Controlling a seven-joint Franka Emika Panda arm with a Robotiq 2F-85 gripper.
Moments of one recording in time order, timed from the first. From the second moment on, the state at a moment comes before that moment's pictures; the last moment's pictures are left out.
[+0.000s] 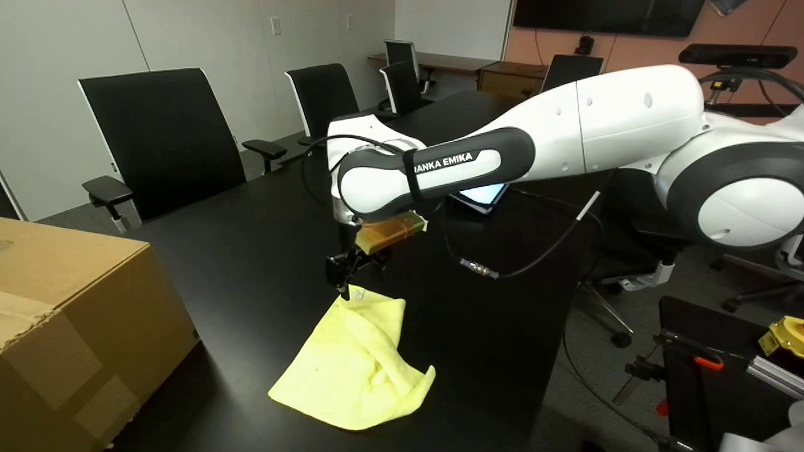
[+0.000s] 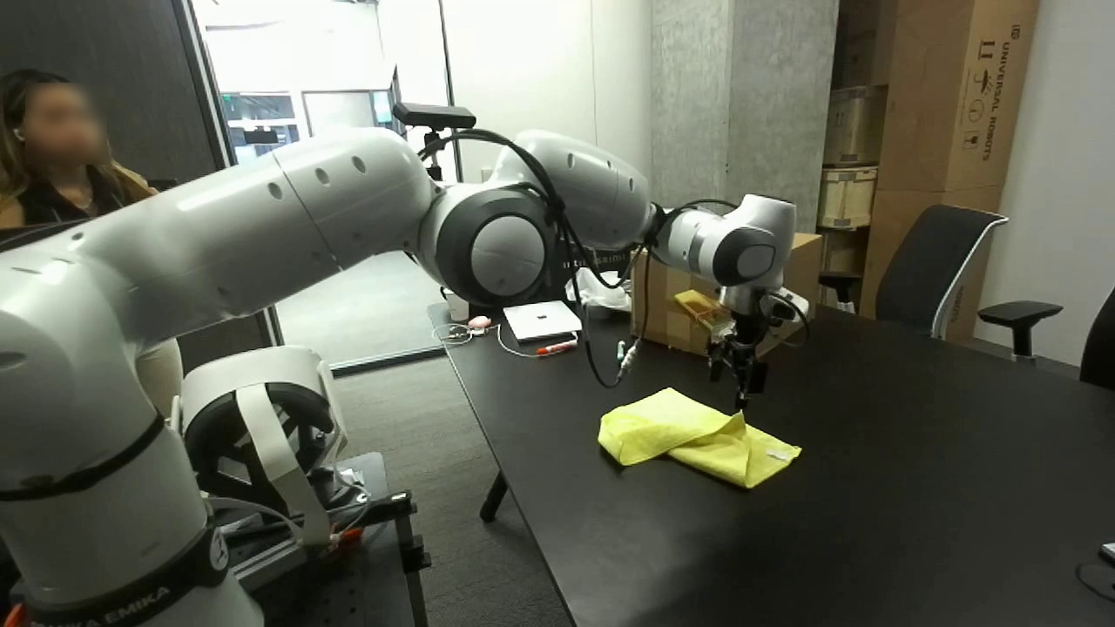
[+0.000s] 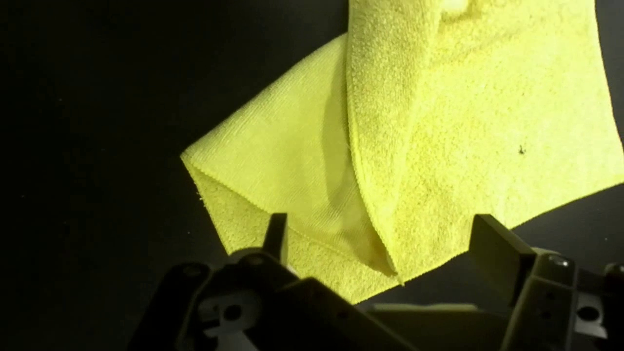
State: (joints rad) arm 0.12 1.24 0.04 -0.71 0.07 1.89 0.32
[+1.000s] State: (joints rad) arm 0.13 0.89 0.06 -1.34 -0.11 1.91 -0.23
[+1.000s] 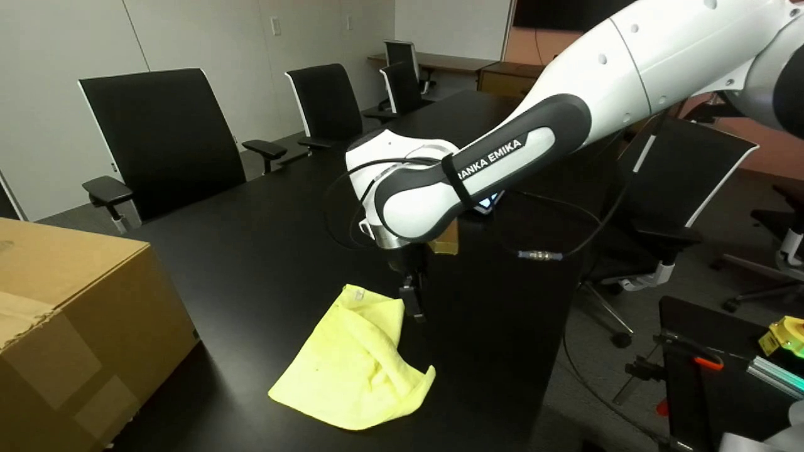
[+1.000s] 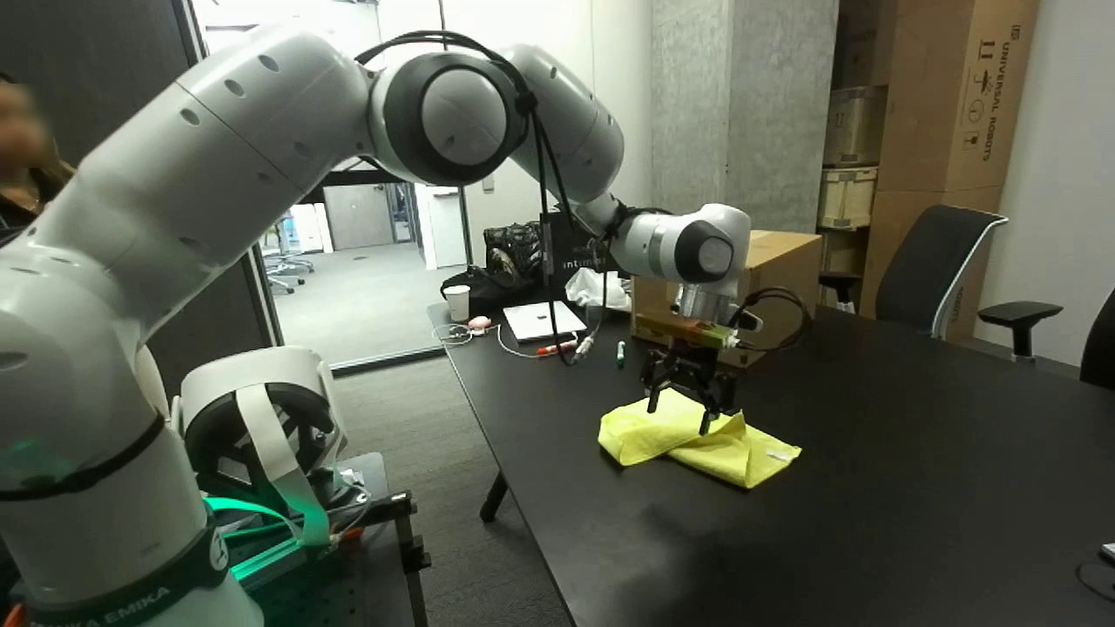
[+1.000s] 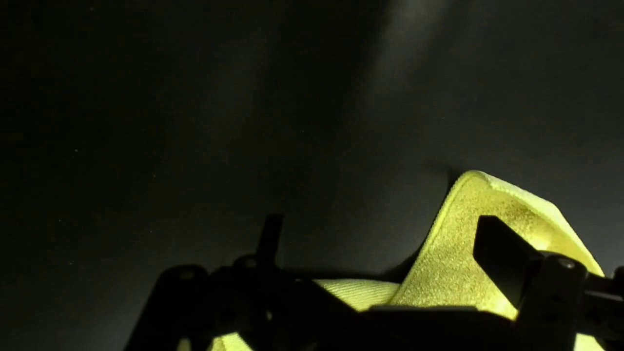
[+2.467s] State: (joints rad) arm -0.04 0.53 0.32 -2.11 -0.03 2.48 -0.66
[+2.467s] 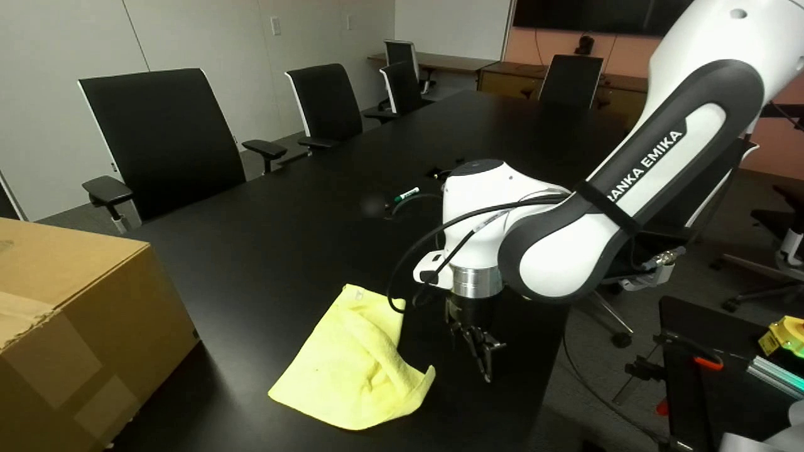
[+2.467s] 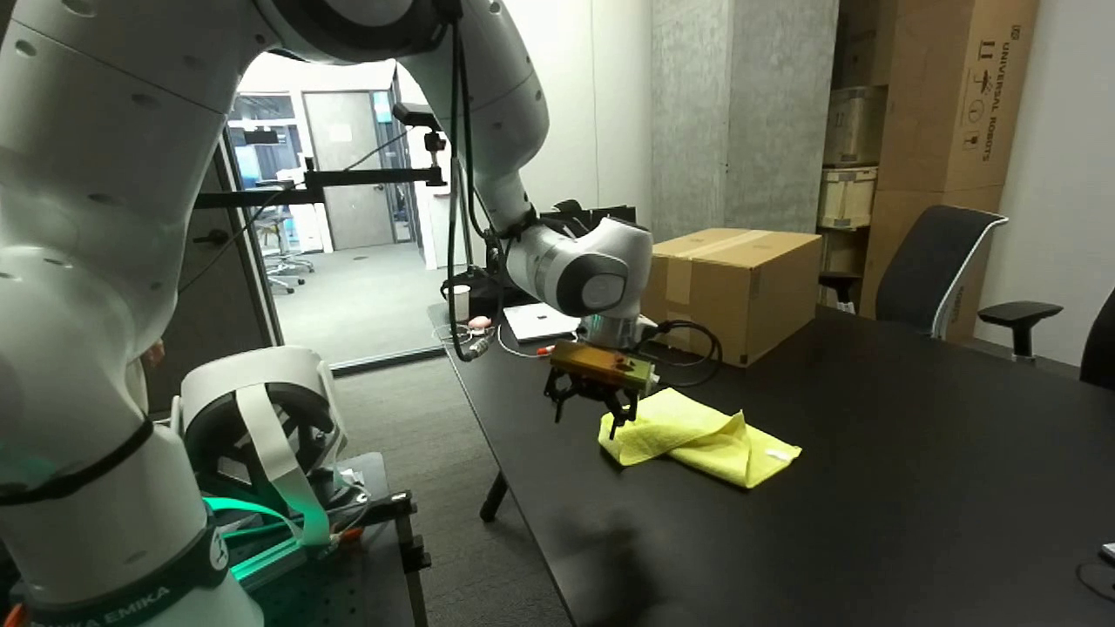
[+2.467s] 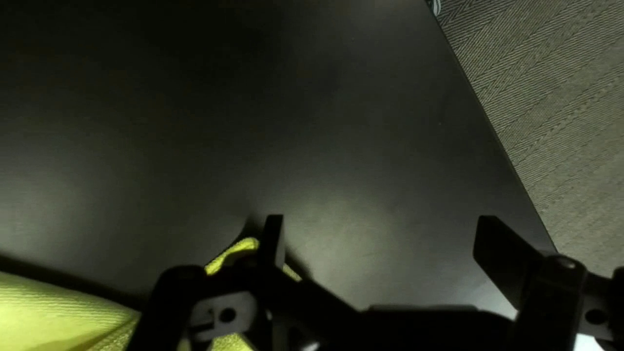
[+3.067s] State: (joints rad) arm 0.06 0.57 0.29 -2.08 -0.04 2.51 -0.61
